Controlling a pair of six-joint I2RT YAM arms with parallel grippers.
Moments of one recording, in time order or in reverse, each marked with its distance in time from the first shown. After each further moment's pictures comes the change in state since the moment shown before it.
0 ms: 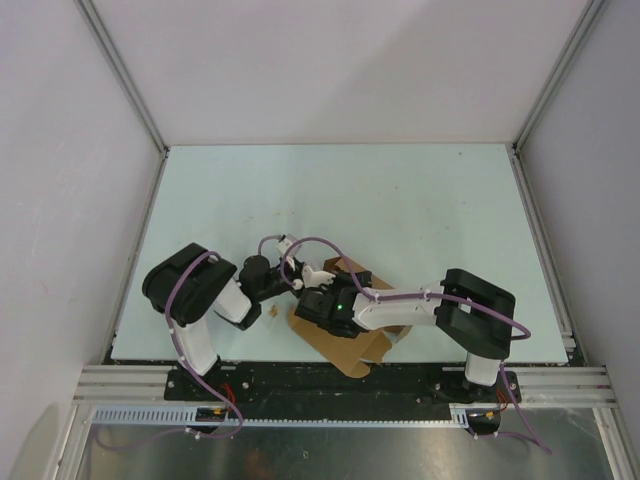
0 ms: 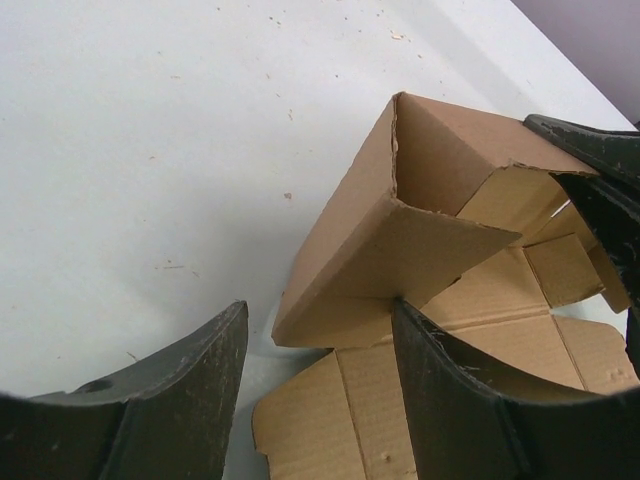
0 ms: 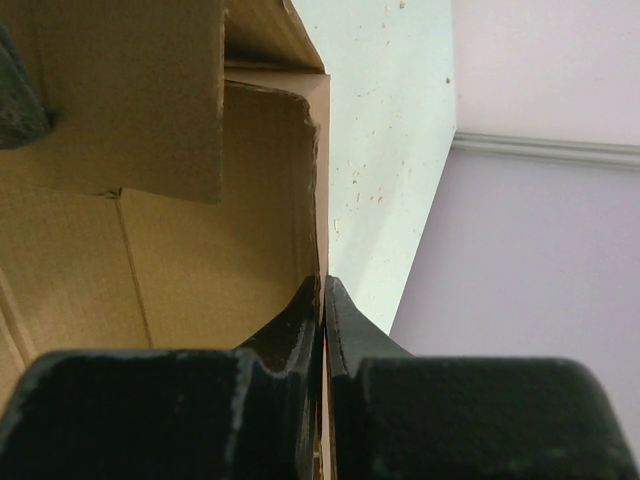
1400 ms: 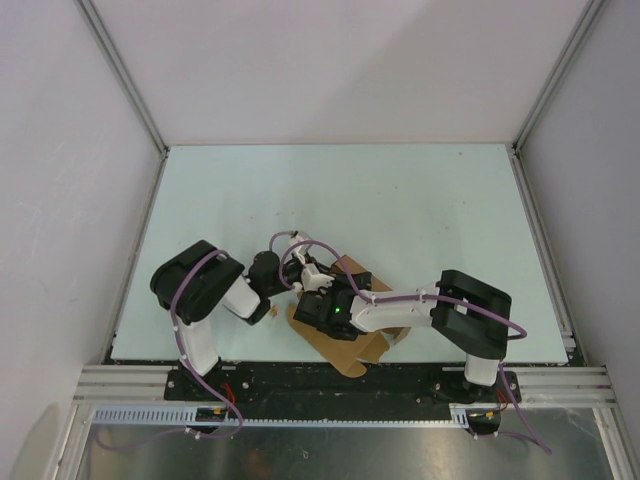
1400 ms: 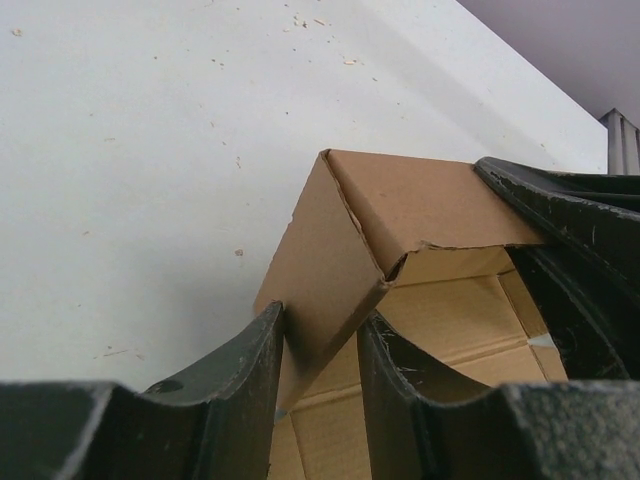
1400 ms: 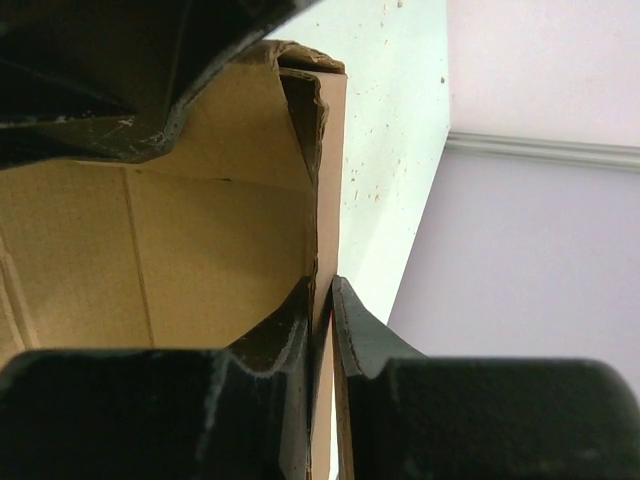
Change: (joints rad) left arm -0.060 0.037 0.090 0.002 0.020 0.008; right arm 0.018 0.024 0.002 -0.012 0.028 0.022
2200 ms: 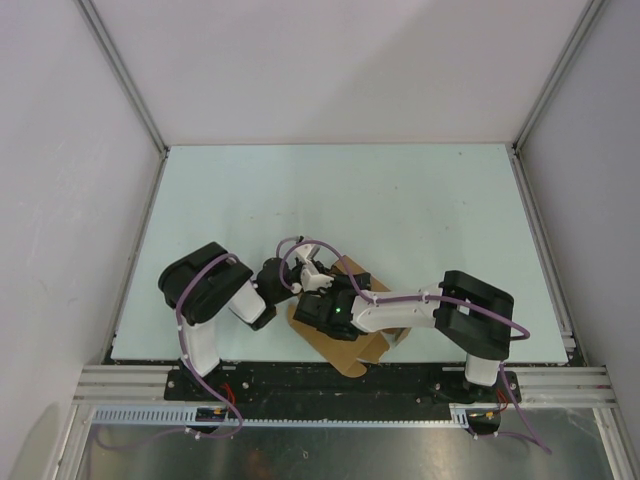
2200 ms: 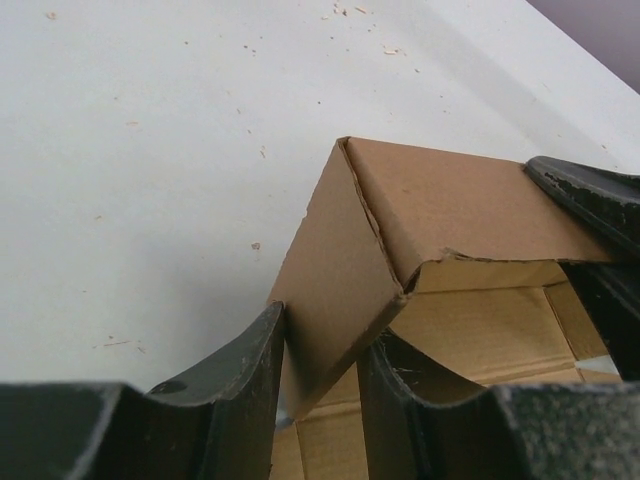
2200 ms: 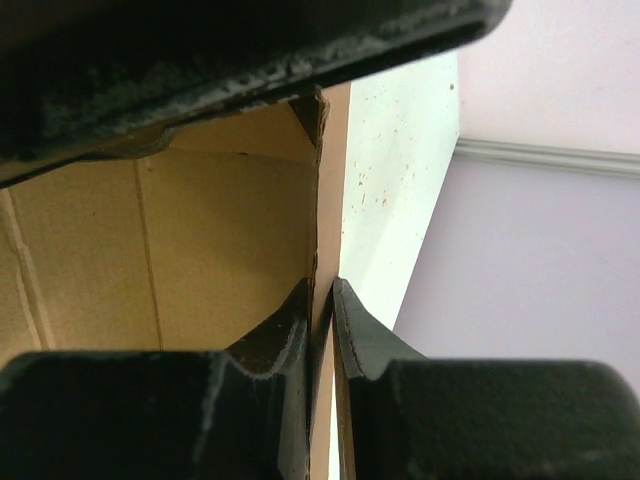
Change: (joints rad) left arm -0.085 0.027 -0.004 0.001 -0.181 0.036; right arm 0.001 -0.013 0.003 -0.009 -0.029 0.000
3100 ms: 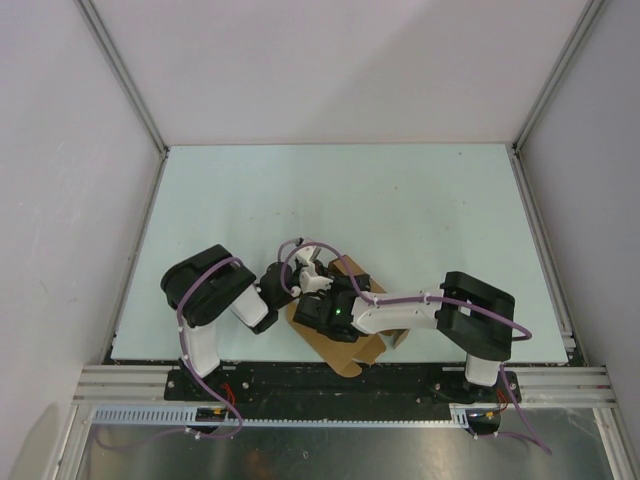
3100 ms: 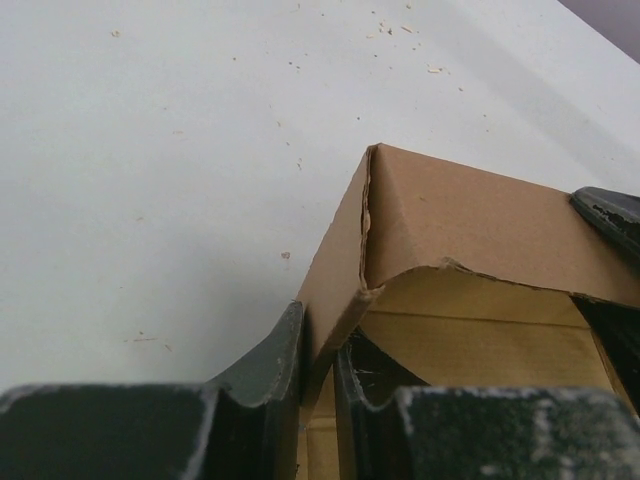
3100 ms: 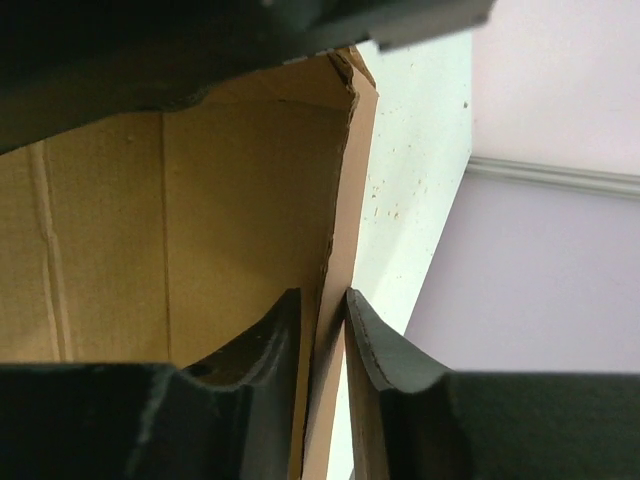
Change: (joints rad) left arm -0.055 -0.001 -0.008 0.015 -0.174 0.010; right arm 0.009 -0.006 0.000 -0.008 -0.020 0.004
